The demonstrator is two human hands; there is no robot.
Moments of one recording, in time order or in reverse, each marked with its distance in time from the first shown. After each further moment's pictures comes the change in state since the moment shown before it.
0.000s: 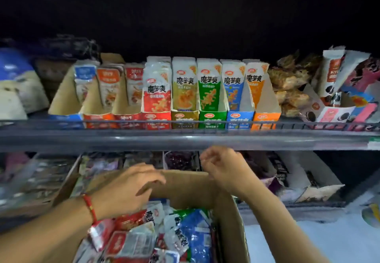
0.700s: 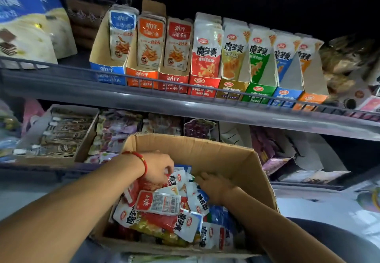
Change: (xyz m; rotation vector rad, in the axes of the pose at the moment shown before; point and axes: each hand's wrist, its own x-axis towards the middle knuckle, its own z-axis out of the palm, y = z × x) left_hand -0.004 -0.045 0.025 0.016 -0.624 -0.255; right_hand 0.017 0.090 0.191 -0.955 -0.727 -0.171
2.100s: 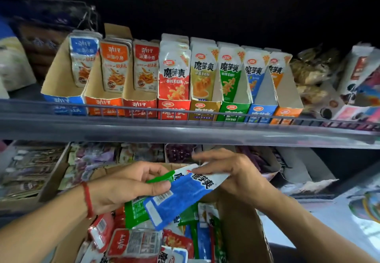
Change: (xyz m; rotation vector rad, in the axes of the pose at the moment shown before) left_hand -0.012 0.010 -0.022 -1.209 0.120 0.296; right_hand -0.123 0.061 -0.119 0.618 0.881 -0.353
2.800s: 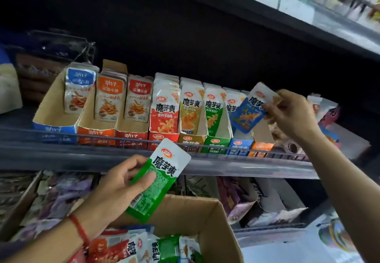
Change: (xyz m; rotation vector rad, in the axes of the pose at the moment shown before) left_hand -0.002 0.035 0.011 -0.183 0.396 0.326; right_hand 0.060 0.012 -0.200 -0.424 0.585 0.484
